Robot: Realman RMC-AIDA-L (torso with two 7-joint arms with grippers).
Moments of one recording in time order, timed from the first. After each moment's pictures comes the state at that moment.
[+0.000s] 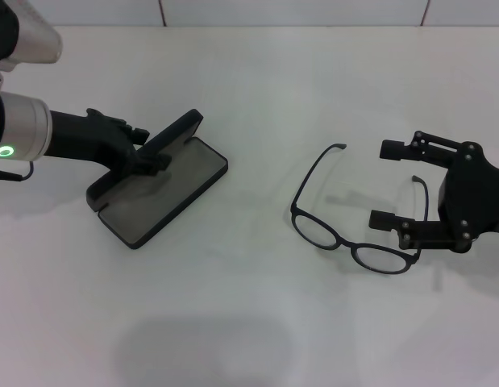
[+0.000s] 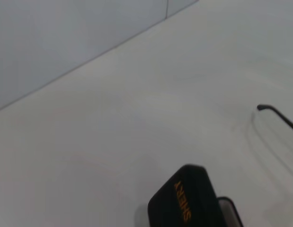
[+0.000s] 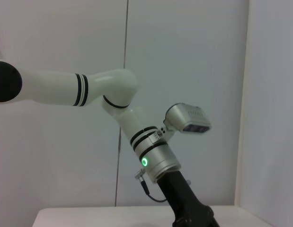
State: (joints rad) left arm -0.49 -2.09 0.93 1.10 2.35 1.35 -1.86; right arm 0.46 1.99 -1.14 -0.58 -1.44 -1.67 0.93
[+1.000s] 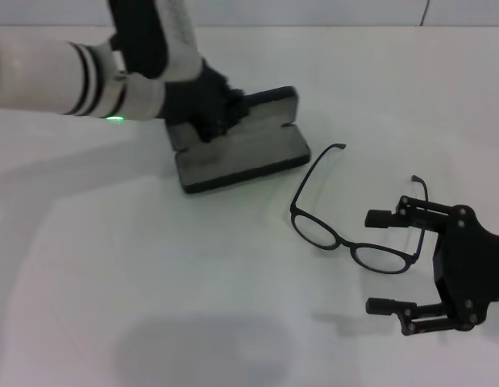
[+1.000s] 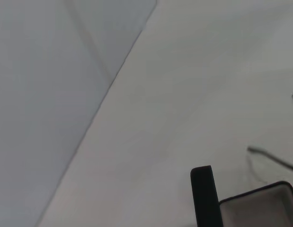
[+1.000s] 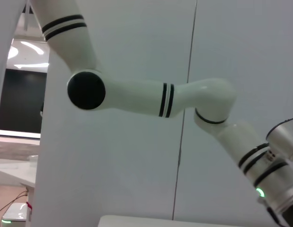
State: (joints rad) left arm -0.58 -2.09 1.32 1.03 2.20 0.98 -1.53; right arm 0.41 2.01 -1.17 -0.57 -1.50 -1.82 0.80
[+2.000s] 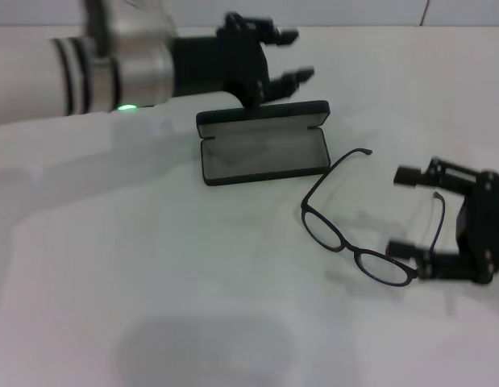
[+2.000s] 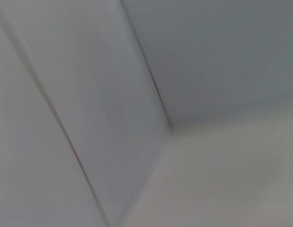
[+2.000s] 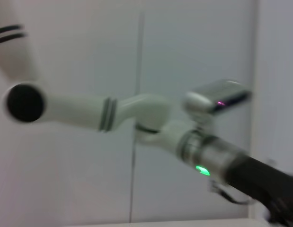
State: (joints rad) left arm -0.53 -2.09 1.29 0.97 1.66 1.06 -1.20; right arm 0.39 2.01 -1.07 -0.58 -1.49 -1.79 0.90
